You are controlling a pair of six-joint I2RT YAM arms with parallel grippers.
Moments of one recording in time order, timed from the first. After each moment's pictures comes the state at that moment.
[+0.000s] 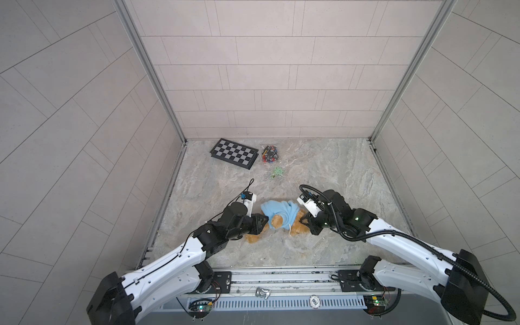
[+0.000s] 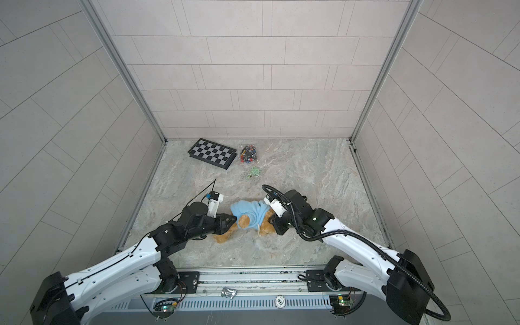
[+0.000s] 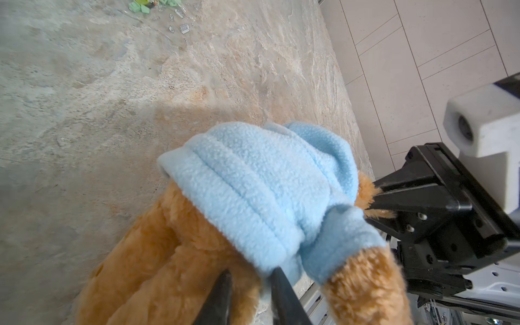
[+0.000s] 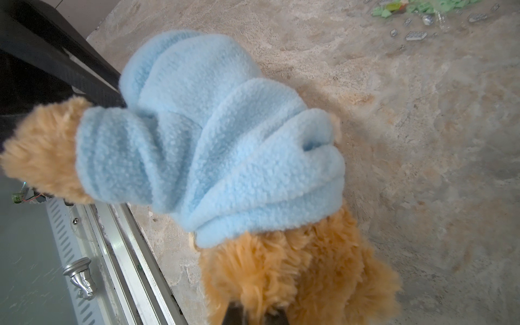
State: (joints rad) left arm -0.79 0.88 0.47 -0.19 0.16 -0.73; right arm 0.70 1.05 0.66 -0.43 -0.28 0.12
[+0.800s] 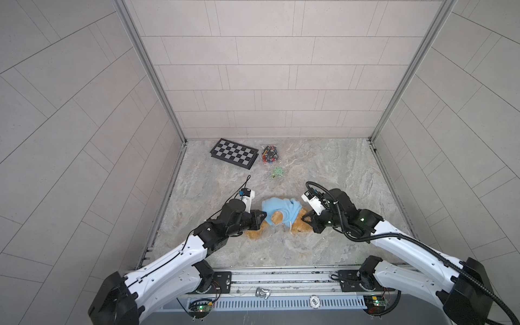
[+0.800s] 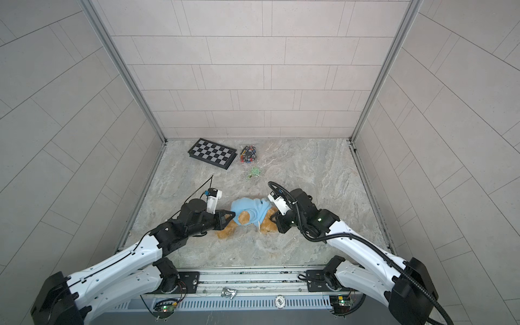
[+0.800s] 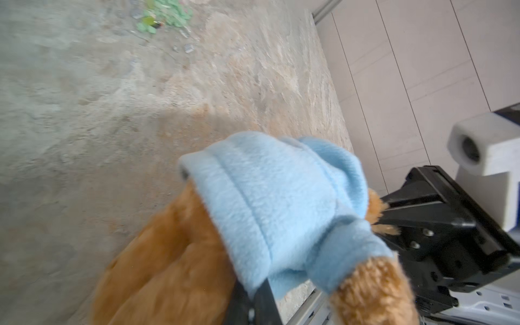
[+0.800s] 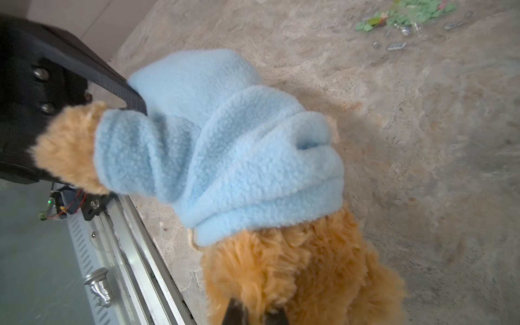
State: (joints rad) left arm -0.69 0.85 0.45 -0.17 0.18 -0.75; right arm 0.61 0.97 0.65 -0.42 -0.35 0.18
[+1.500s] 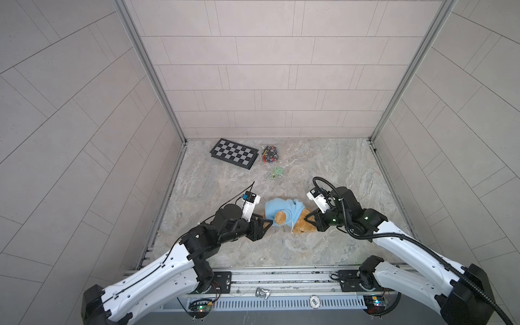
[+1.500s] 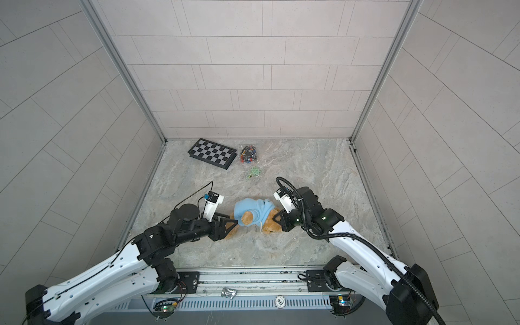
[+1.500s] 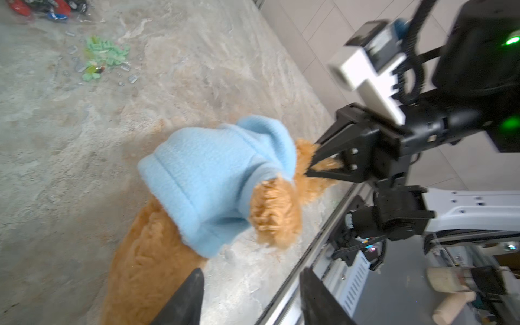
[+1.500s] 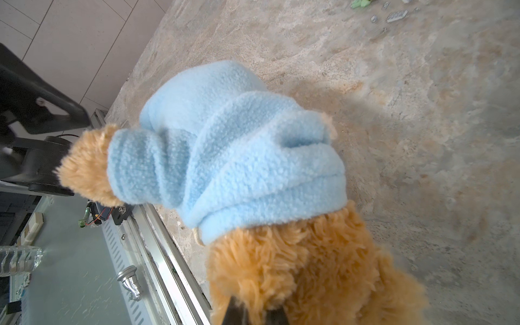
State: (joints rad) left arm -0.88 0.71 0.59 -0.38 0.14 -0.52; right arm 0.55 0.98 0.64 -0.45 -0.46 0.21
